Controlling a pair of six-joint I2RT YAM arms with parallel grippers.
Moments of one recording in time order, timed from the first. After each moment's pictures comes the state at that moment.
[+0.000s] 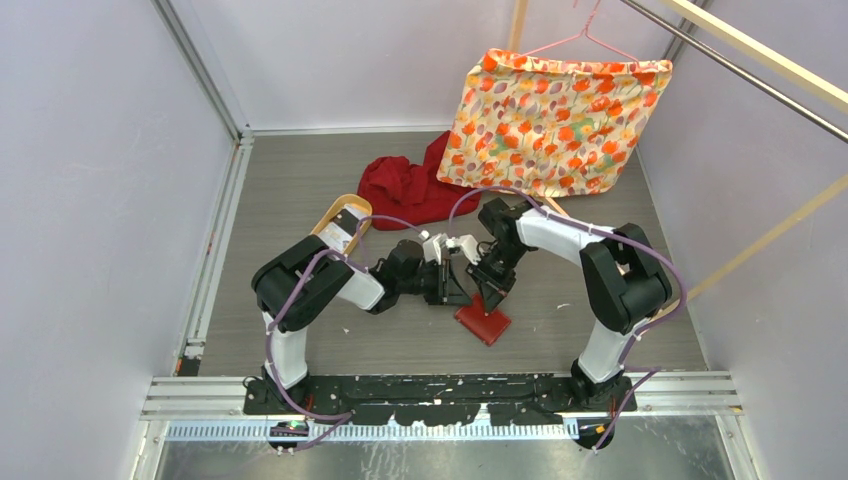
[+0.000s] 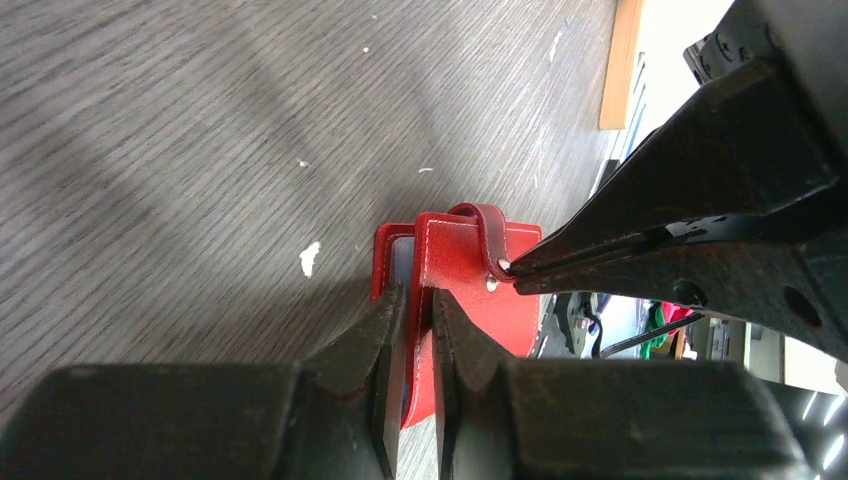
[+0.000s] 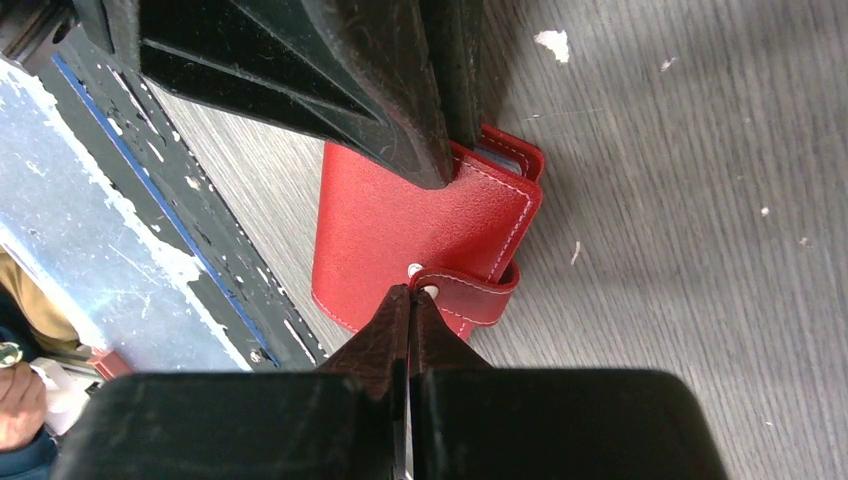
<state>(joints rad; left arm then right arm) -0.80 1.91 0.70 0.73 0.54 -0.86 0.51 1.76 1.12 -0.97 -0.54 -0.51</state>
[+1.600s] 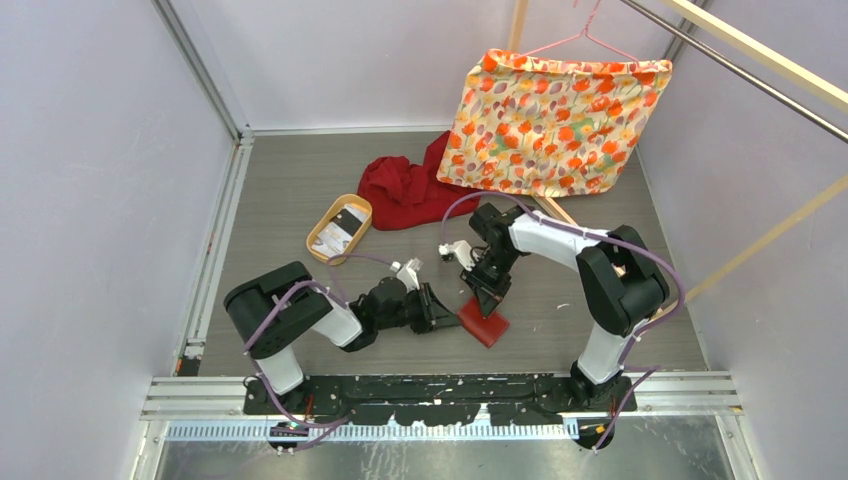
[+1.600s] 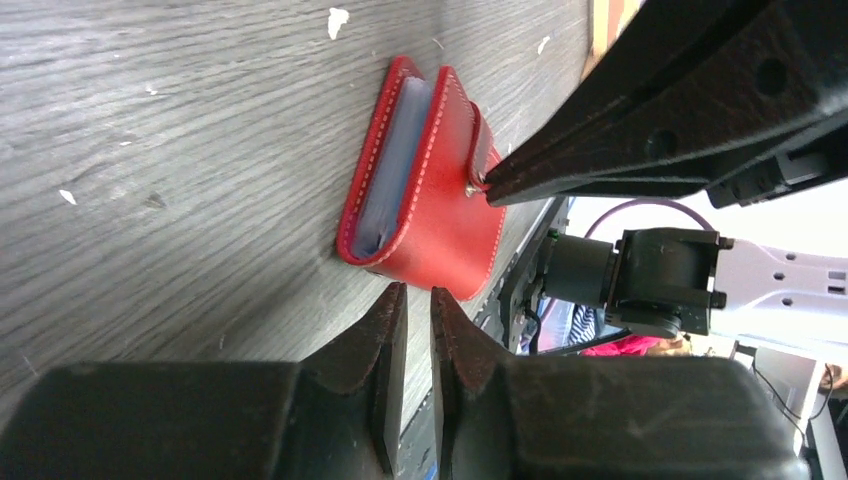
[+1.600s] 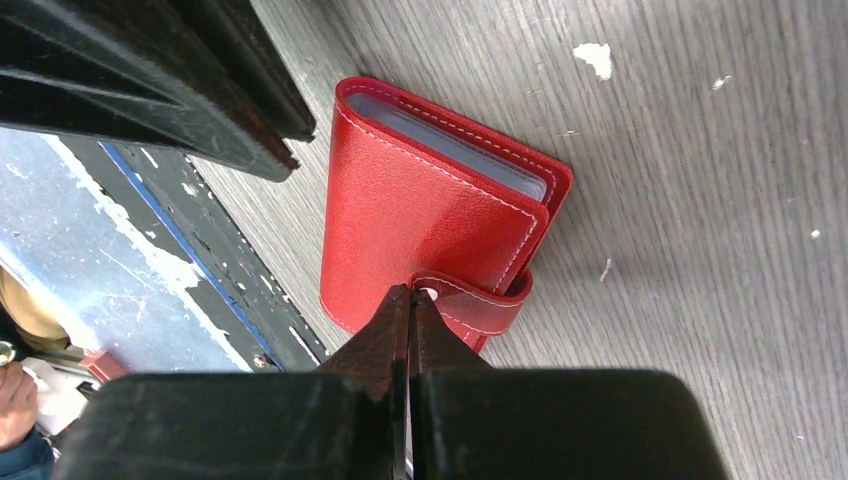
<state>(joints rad) -0.93 1.70 0.37 0.92 0.25 -1.20 0.58 1.76 1.11 -0.95 -0.50 -0.45</state>
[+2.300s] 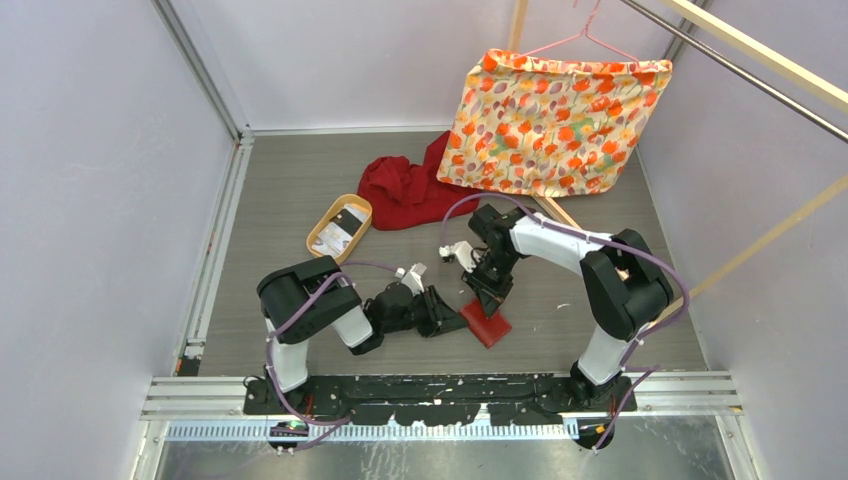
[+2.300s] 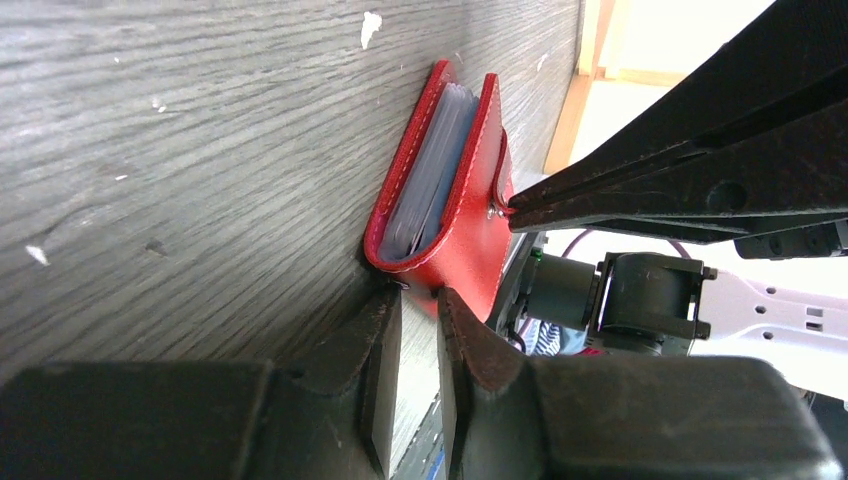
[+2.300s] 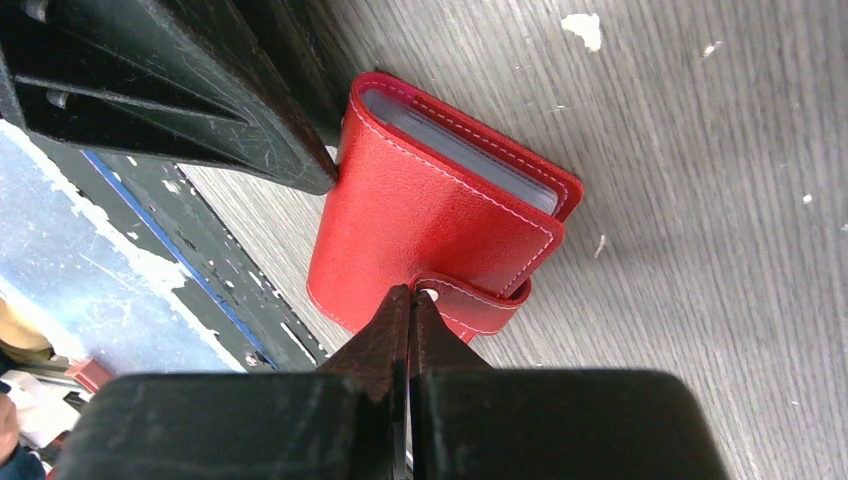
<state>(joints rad) -0.97 1.89 0.39 1.12 0.22 -1.32 0.60 1.73 1.09 -0.95 -0.45 -0.42</state>
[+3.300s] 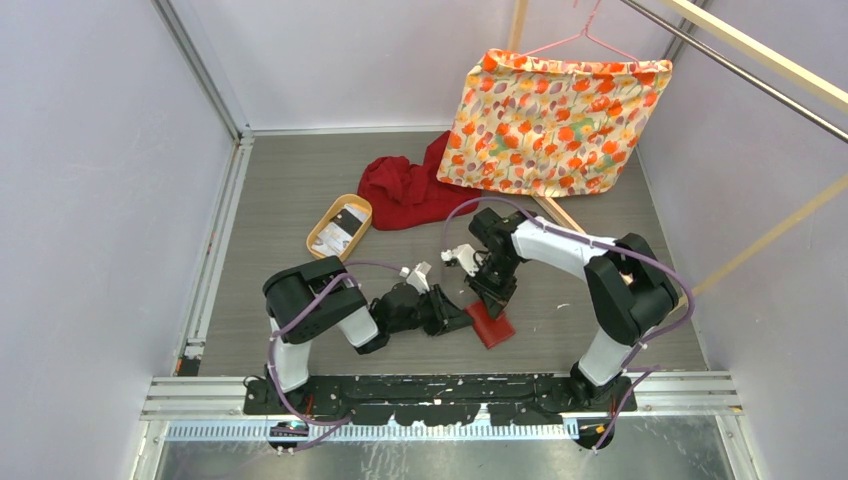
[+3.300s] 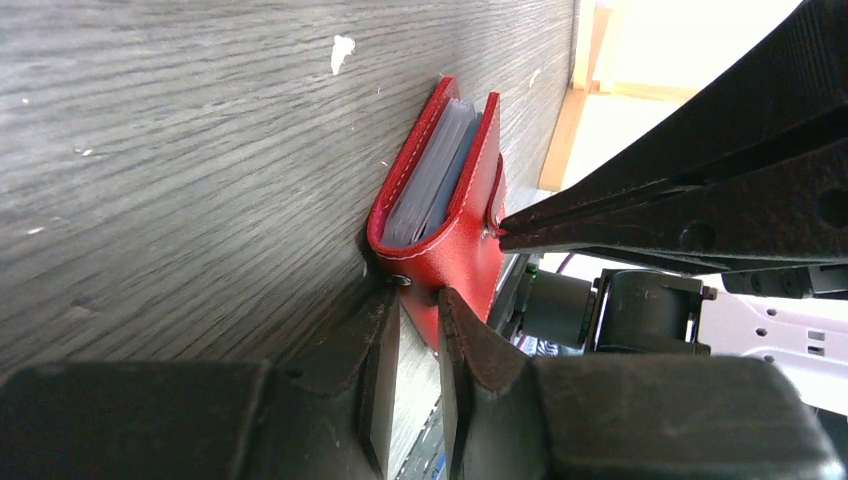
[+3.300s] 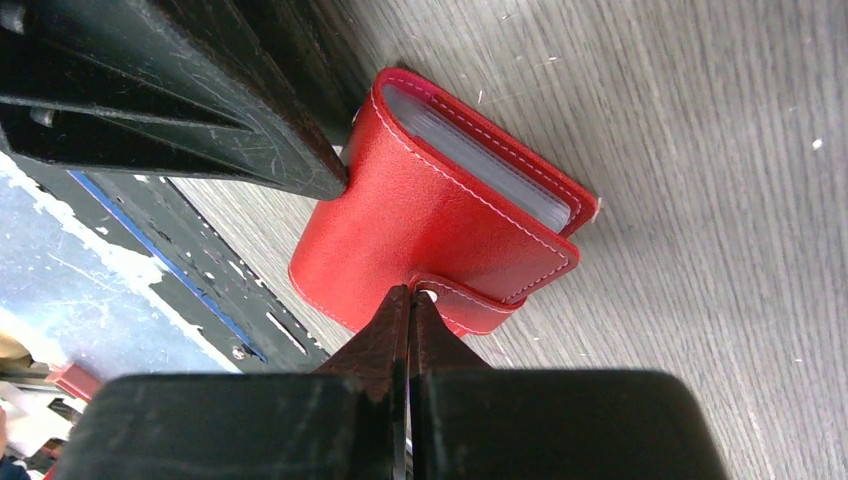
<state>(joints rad) -1.00 1.92 0.43 1.11 0.17 -1.34 0.61 1.70 1.06 -0.95 -0.38 -0.40</state>
